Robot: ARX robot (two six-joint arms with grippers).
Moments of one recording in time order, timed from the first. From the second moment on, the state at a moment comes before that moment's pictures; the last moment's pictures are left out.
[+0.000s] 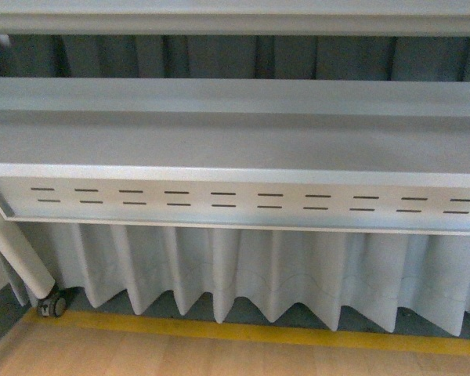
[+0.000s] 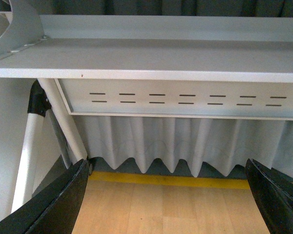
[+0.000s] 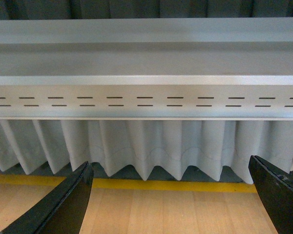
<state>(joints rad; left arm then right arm) 0.00 0.00 0.01 0.00 0.00 0.00 0.00 0.00 0.01 0.00 0.00 -0.01</state>
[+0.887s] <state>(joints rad) 0.00 0.00 0.01 0.00 0.00 0.00 0.00 0.00 0.01 0.00 0.00 -0.01</state>
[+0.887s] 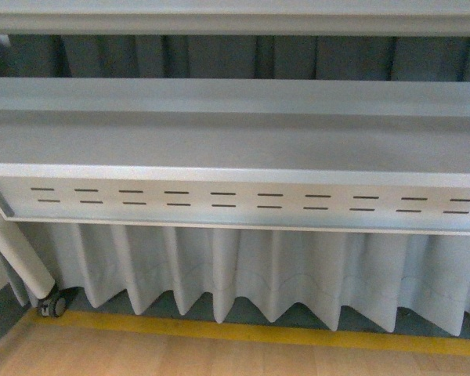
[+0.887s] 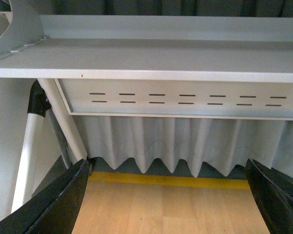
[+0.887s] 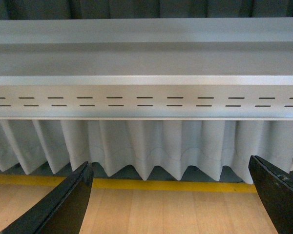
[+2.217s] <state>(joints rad) 0.00 0.00 0.01 0.00 0.00 0.00 0.00 0.00 0.01 0.00 0.00 -0.01</state>
